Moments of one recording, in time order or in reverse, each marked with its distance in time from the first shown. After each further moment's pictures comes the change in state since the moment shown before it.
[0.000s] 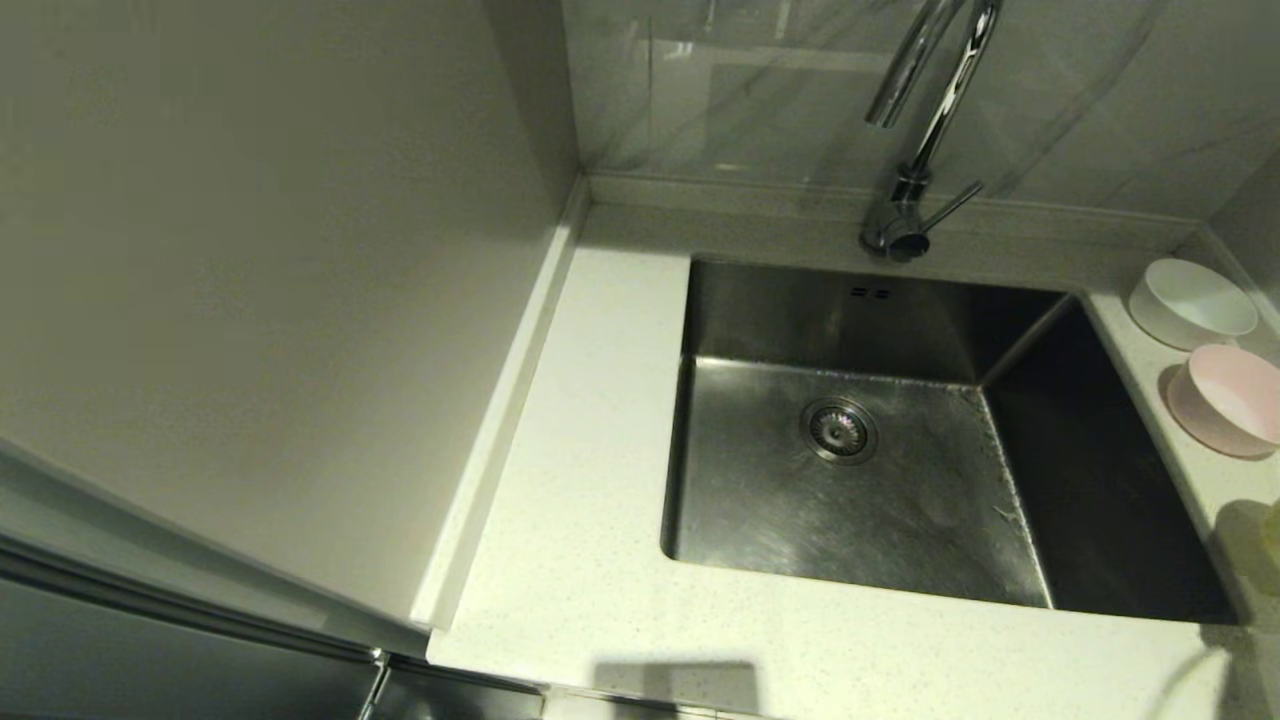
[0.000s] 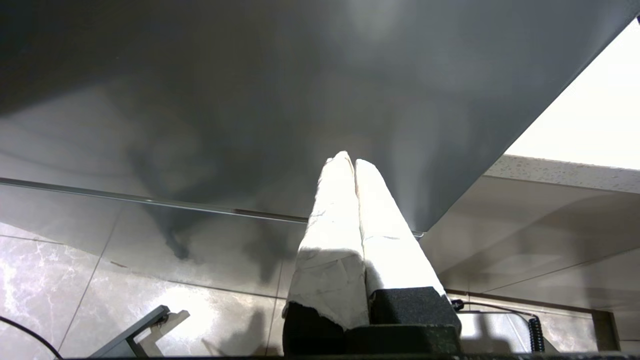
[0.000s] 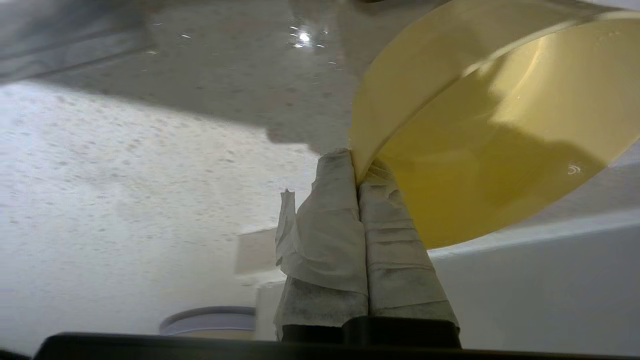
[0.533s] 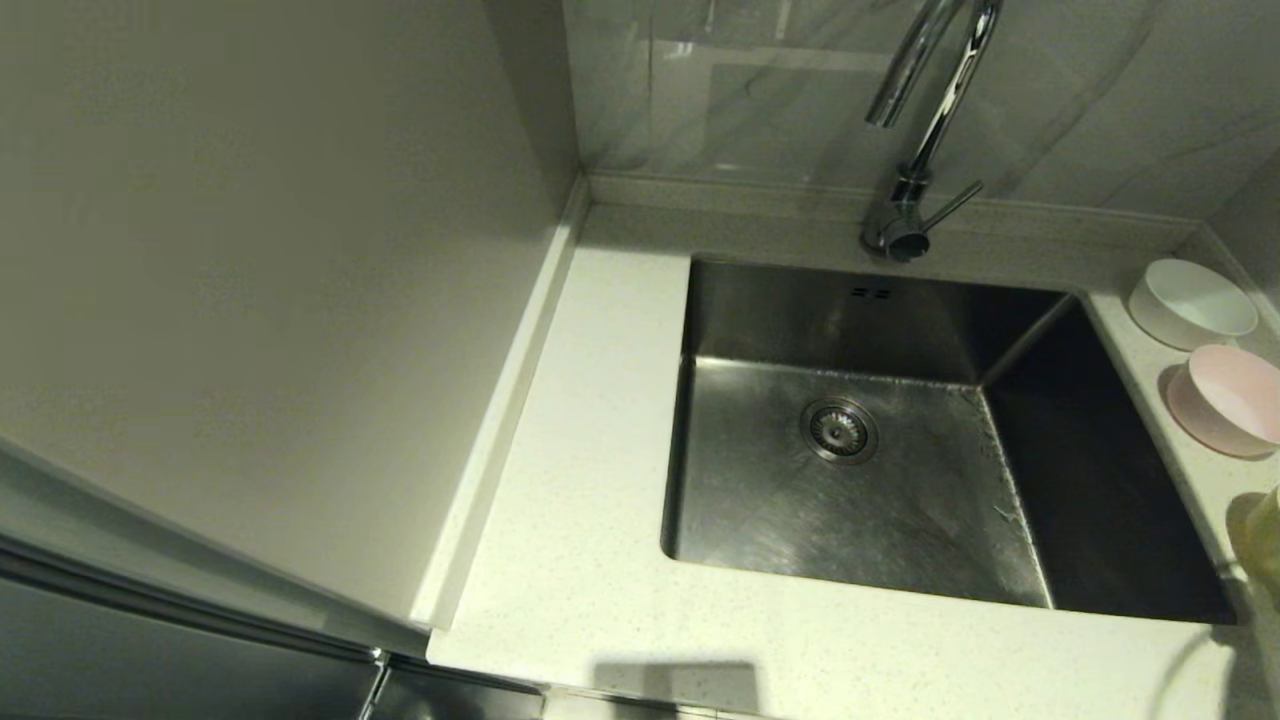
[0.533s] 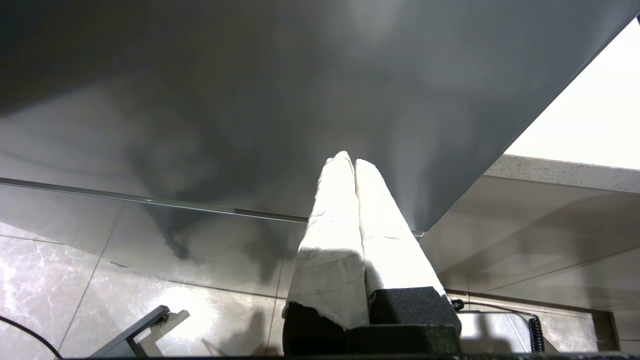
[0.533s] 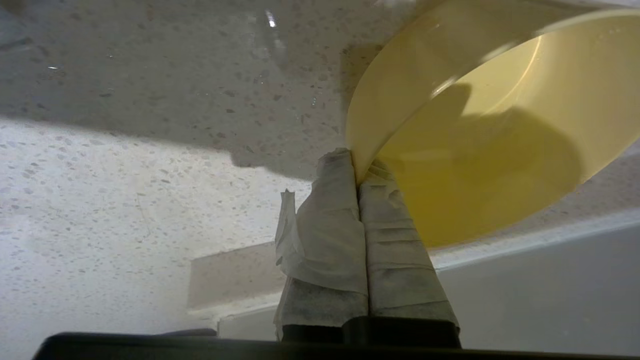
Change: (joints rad) left arm 0.000 0.000 0.000 0.000 0.000 0.000; right arm -0.003 0.052 0.139 -0.286 -0.009 0.009
